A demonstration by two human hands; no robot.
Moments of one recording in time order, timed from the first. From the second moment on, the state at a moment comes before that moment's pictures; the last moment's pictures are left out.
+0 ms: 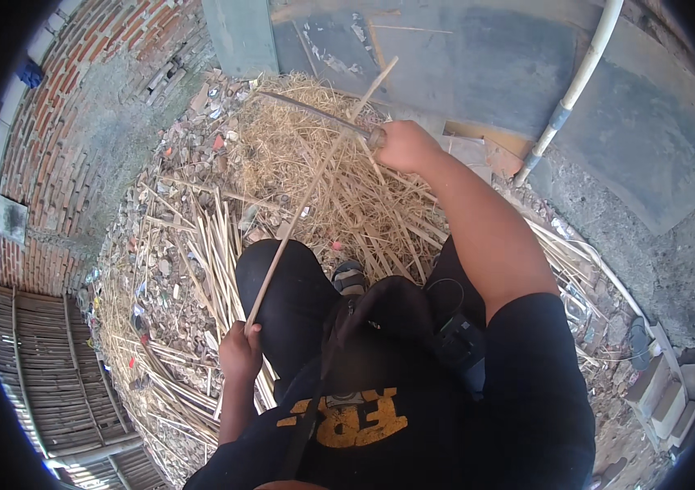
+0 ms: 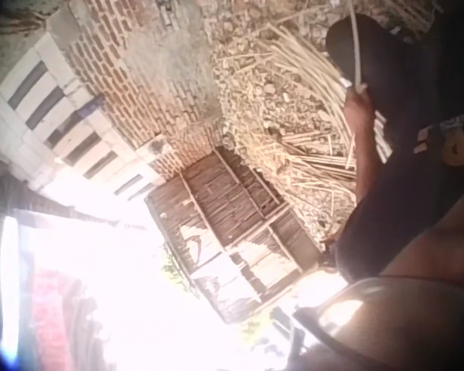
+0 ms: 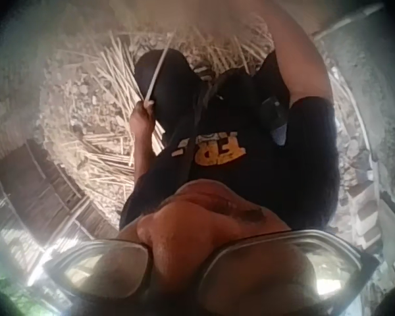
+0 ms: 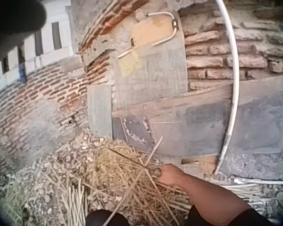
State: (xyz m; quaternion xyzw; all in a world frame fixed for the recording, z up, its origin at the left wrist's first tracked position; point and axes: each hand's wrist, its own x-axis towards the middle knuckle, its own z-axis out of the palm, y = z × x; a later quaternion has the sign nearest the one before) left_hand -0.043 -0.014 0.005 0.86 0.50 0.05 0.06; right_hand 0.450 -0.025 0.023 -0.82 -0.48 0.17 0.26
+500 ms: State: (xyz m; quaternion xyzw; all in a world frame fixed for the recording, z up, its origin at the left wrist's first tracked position) left_hand -0.040 -0.014 0.016 0.85 0.49 0.07 0.19; right_hand 0.410 -0.035 0.033 -0.73 -0.64 0.19 0.14
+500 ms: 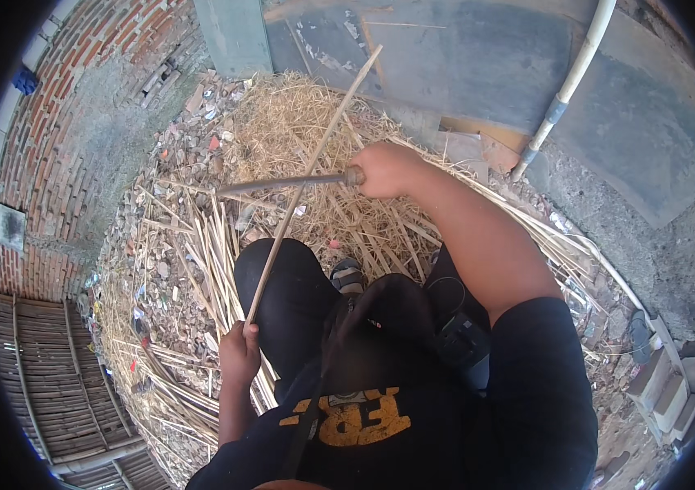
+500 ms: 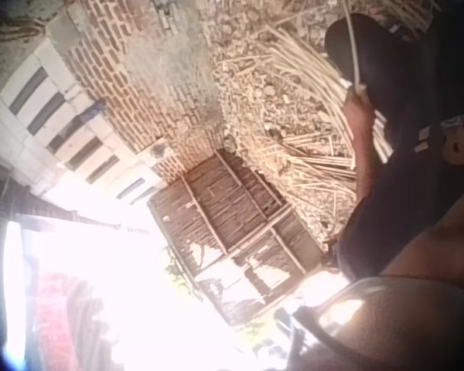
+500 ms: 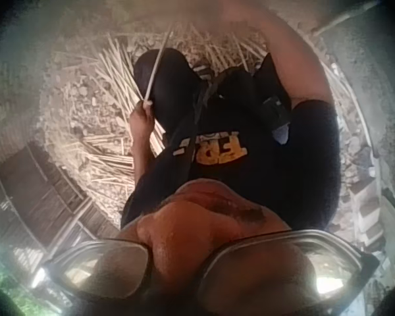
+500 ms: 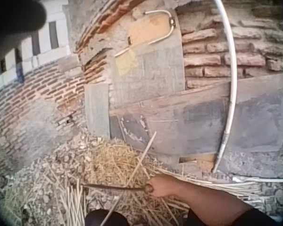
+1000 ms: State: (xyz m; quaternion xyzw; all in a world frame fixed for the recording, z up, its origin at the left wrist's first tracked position) left_hand -0.039 -0.006 0.016 0.86 0.49 0.05 0.13; right_hand 0.414 -0.020 0.016 -0.72 -0.60 0.29 0.17
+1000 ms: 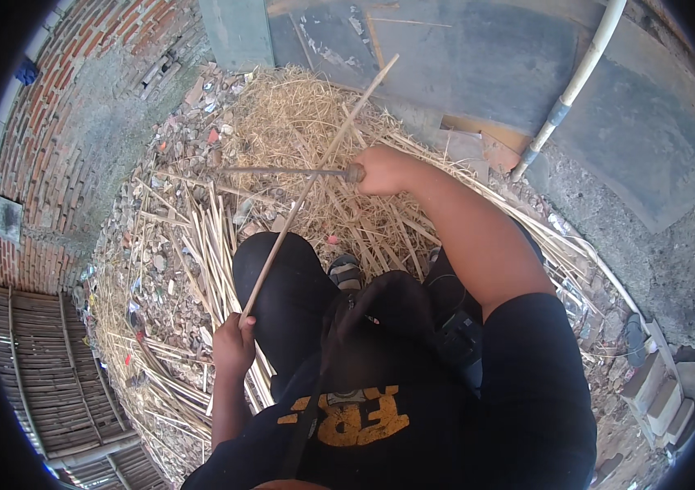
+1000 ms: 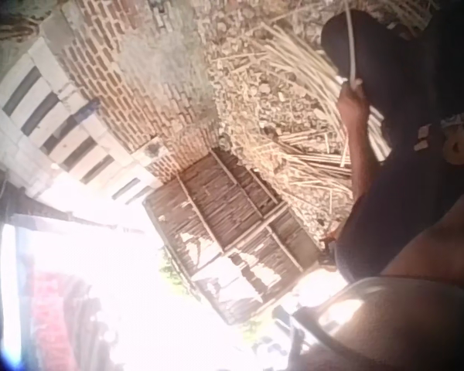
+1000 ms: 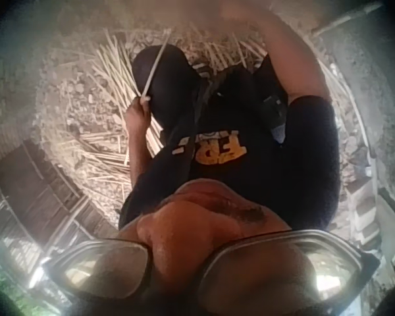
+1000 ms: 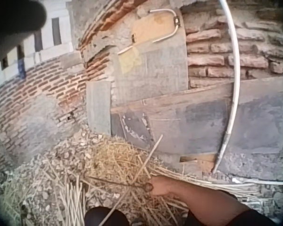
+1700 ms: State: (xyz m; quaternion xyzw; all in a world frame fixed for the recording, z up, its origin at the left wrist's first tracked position) left_hand -0.043 -0.011 0.011 0.85 0.51 0.07 0.10; right_hand 0.461 -0.026 0.008 -0.80 -0.51 0.19 0.24
